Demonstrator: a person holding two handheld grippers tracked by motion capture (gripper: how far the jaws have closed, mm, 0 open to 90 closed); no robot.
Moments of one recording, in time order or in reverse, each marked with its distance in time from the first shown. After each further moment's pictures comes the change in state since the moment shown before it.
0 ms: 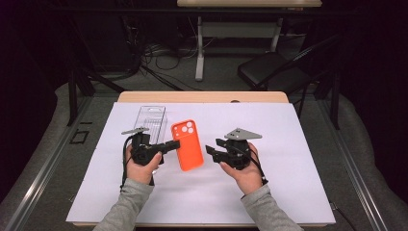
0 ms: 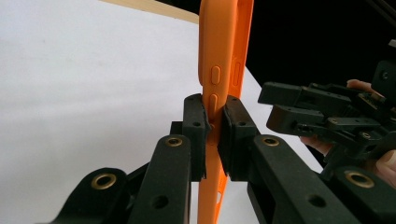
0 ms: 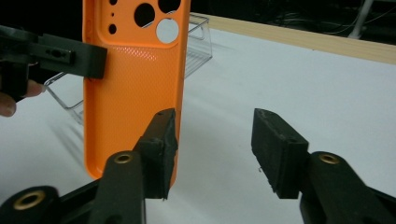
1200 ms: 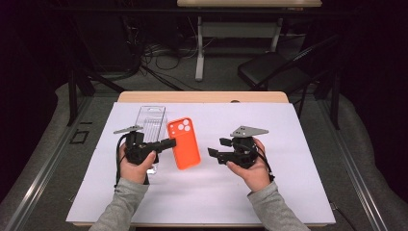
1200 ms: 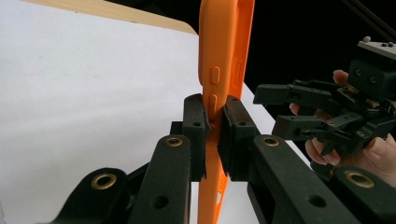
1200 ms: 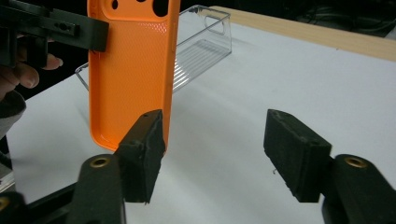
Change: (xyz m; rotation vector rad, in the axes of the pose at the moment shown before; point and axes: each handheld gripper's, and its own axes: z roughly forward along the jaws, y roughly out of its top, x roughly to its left) left arm -0.002 0.005 -0.013 -0.016 -0.042 0.034; right arm -0.015 0.006 -0.011 0.034 0.110 -0.022
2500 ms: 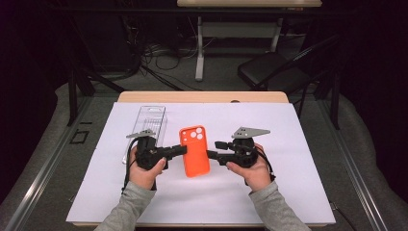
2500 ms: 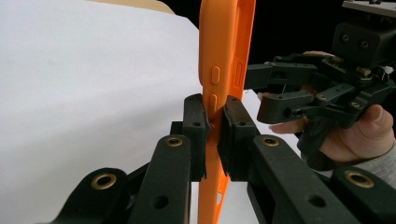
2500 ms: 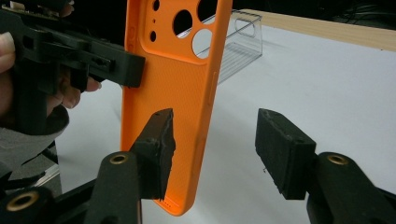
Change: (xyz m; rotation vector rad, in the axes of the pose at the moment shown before) left arm -0.017 -0.012 0.019 0.073 -0.059 0.069; right arm 0.000 -0.002 -0.002 -0.020 0.129 0.016
